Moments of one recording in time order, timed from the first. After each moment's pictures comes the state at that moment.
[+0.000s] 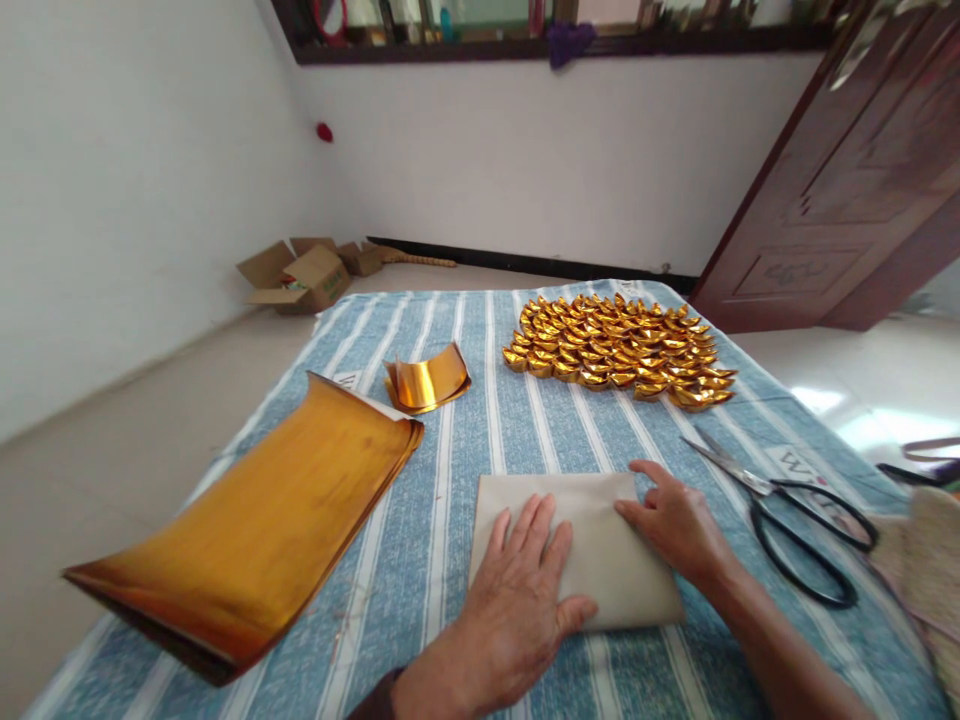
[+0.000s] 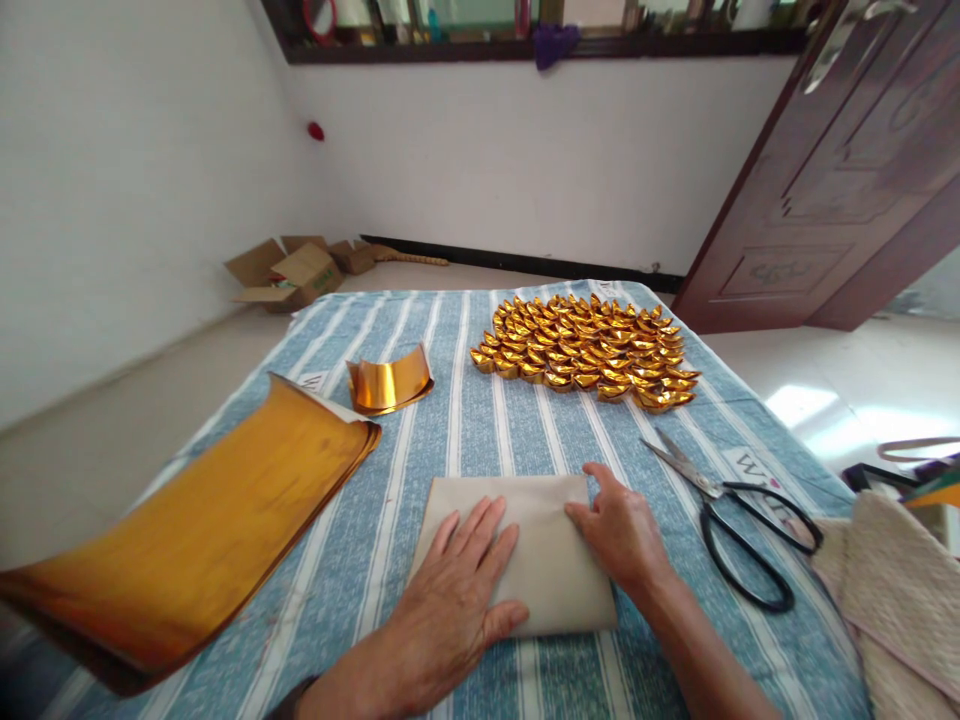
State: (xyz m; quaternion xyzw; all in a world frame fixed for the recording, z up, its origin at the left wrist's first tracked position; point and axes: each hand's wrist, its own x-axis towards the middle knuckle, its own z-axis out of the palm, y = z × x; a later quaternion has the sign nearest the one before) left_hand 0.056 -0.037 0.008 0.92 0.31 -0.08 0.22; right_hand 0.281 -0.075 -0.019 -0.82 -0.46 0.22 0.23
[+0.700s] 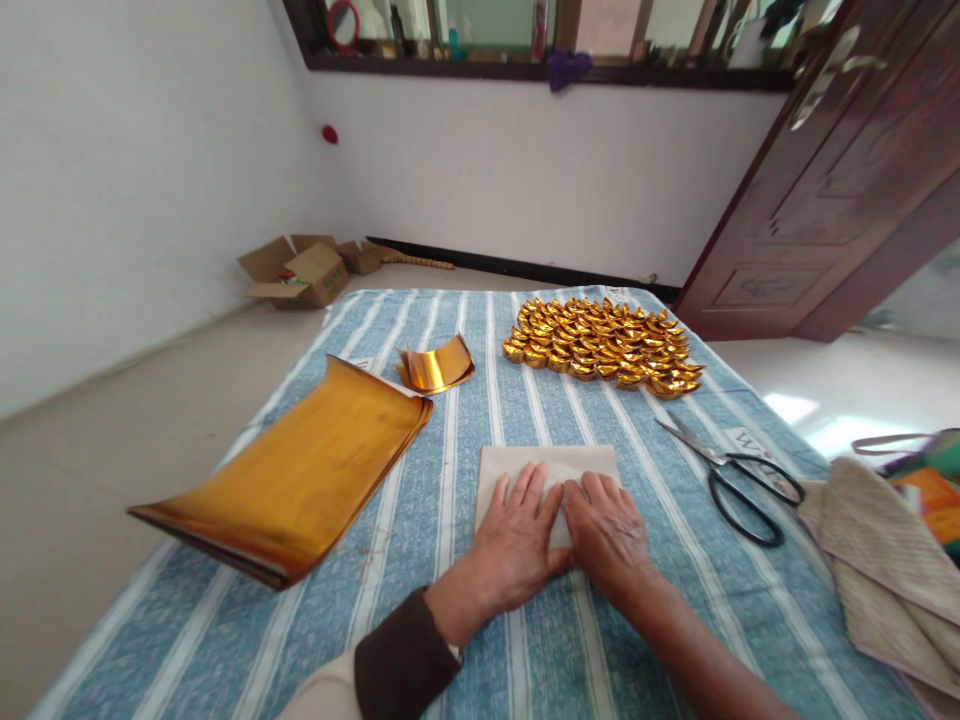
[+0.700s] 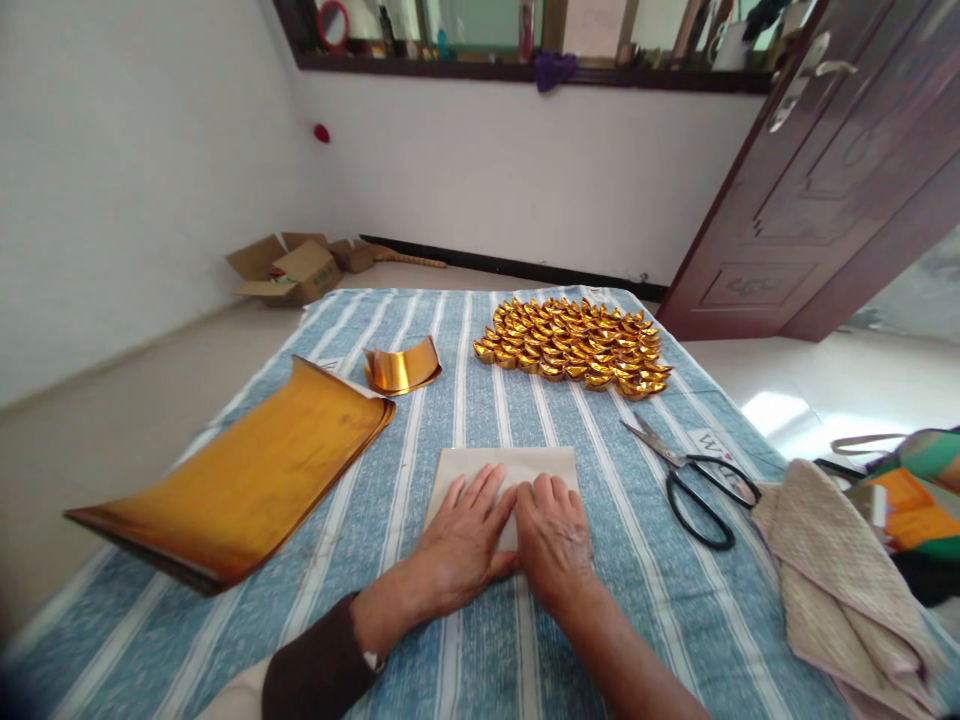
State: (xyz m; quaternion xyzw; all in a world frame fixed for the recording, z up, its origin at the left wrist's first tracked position) left_hand 0.061 -0.042 0.000 0.94 0.30 -0.04 0.17; right_hand 0.197 -0.104 -0.011 -0.75 -0.66 -0.05 0.06
